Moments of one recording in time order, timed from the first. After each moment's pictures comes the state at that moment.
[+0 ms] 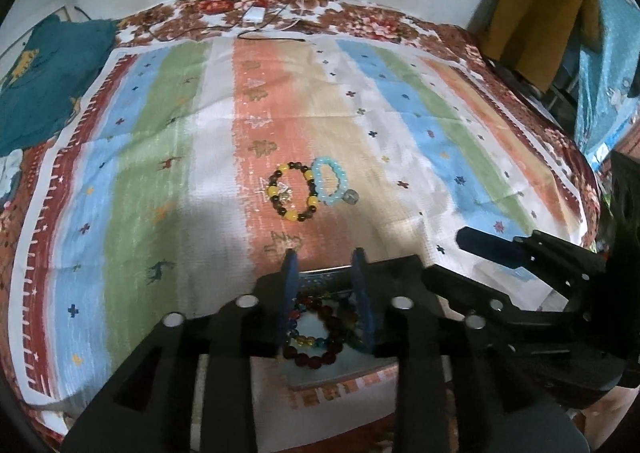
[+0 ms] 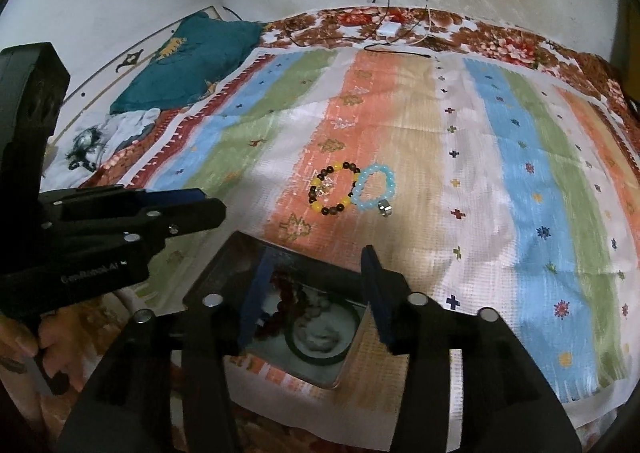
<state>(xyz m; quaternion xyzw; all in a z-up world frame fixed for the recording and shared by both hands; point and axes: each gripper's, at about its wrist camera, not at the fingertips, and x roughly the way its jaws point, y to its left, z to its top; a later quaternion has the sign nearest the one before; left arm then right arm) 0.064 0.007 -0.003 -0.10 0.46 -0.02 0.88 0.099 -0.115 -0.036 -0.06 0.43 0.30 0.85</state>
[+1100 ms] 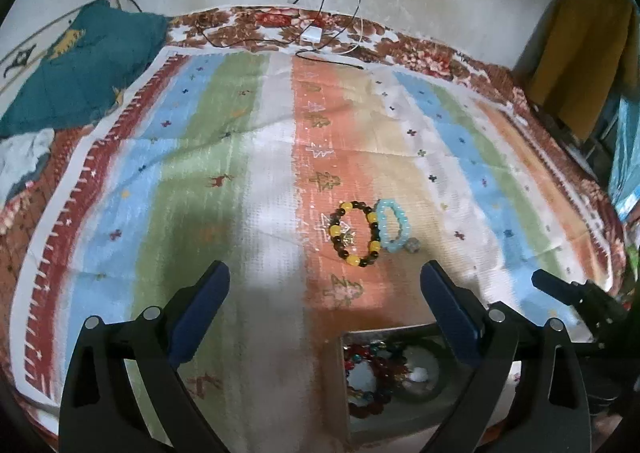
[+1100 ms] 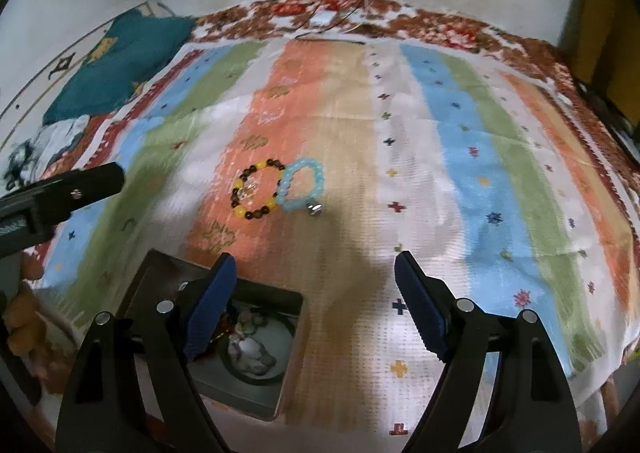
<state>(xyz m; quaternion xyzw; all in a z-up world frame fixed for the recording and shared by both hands) 0.086 0.049 -0.012 -0.12 0.42 0.06 0.90 0.133 -0.117 -0.054 -0.08 0.45 0.20 0.87</state>
